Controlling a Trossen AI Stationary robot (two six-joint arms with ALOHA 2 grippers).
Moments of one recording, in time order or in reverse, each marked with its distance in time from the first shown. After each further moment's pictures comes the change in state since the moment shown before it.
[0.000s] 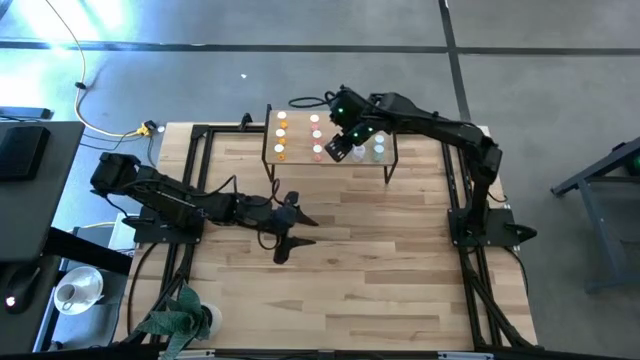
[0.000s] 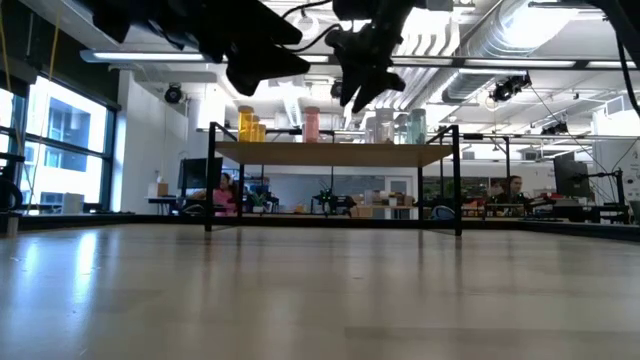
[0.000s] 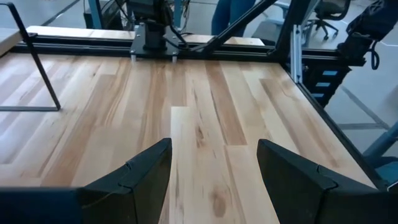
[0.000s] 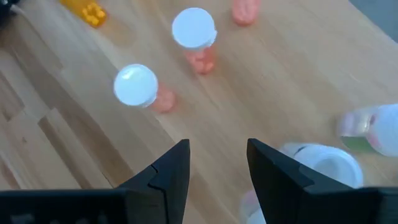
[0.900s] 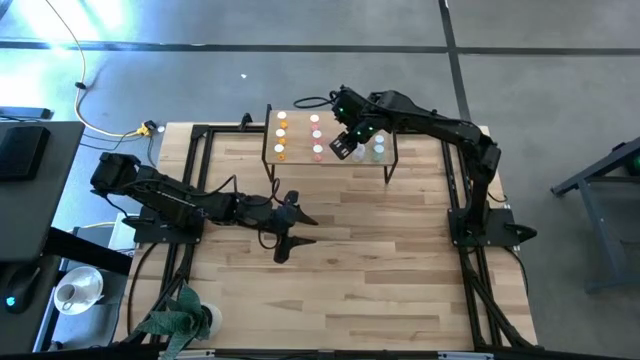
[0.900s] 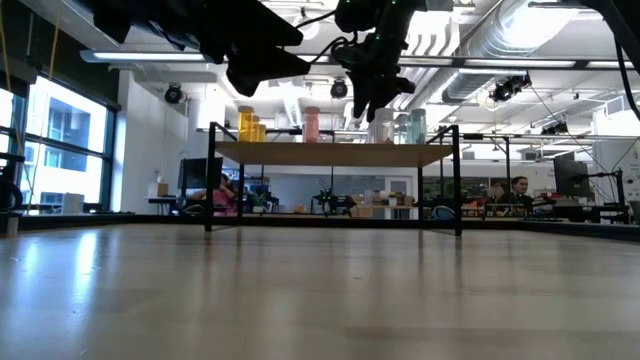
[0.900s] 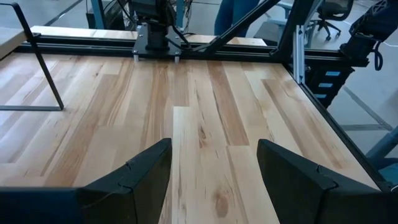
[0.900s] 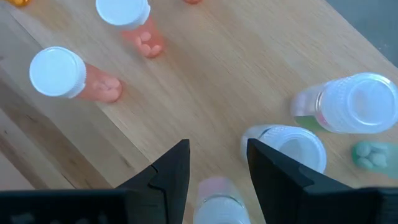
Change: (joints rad) left arm 0.000 0.000 0.000 -0.001 -0.003 0.000; right arm -0.024 0.015 0.000 -0.075 0.089 0.008
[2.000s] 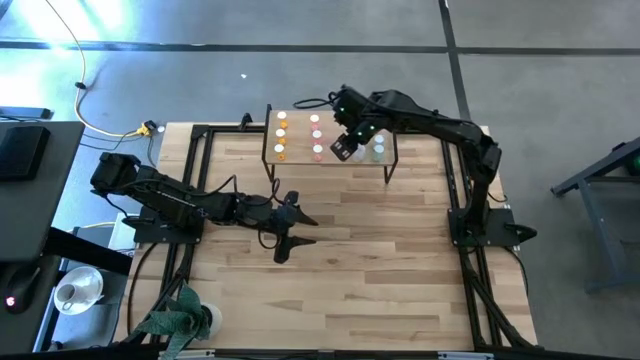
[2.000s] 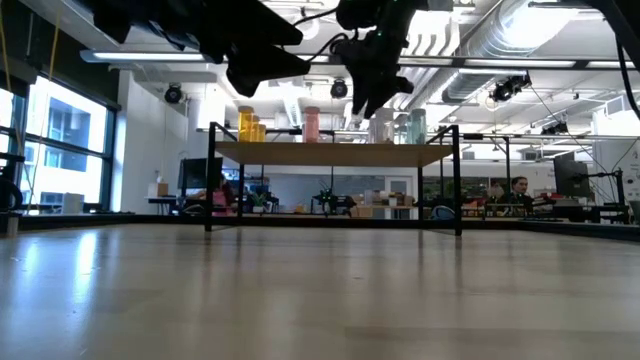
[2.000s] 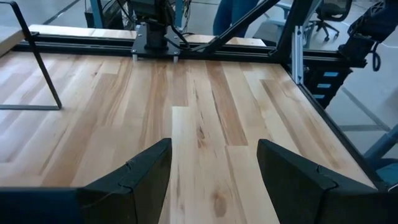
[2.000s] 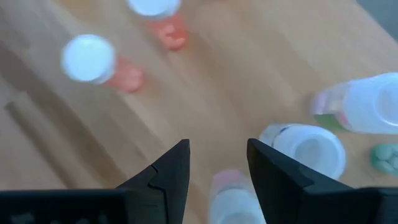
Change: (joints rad) left arm 0.000 0.000 0.000 0.000 0.005 -0.004; right arm 0.001 -0.007 0.000 -0.003 -0.058 -0.035
